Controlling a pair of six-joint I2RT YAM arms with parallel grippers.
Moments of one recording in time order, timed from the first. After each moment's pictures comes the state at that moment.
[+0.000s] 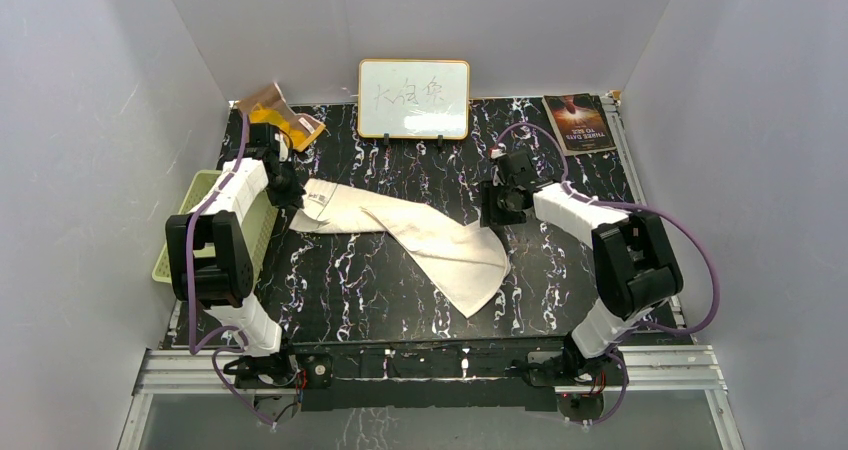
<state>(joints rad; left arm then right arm) 0.04 1.70 1.25 -0.72 0.05 -0.28 0.35 1.63 1.01 -0.40 -0.07 0.24</state>
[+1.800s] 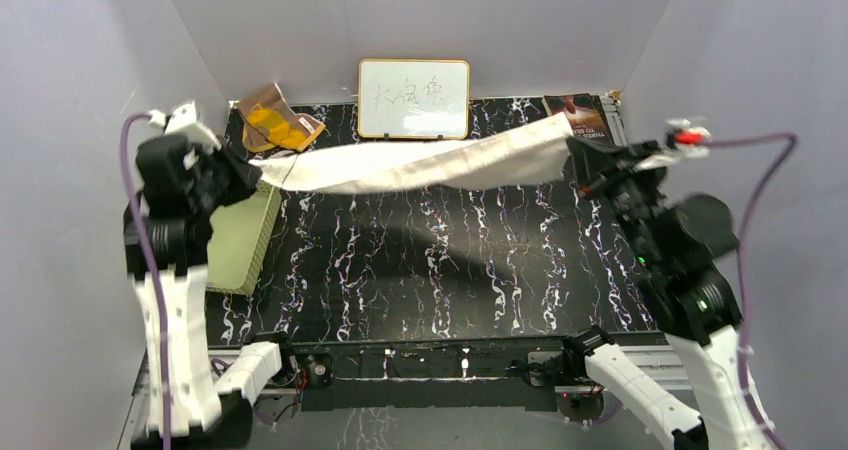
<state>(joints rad) 0.10 1.07 1.52 -0.96 0.16 -0.31 0.39 0.73 1.21 -0.32 0.12 0.27</state>
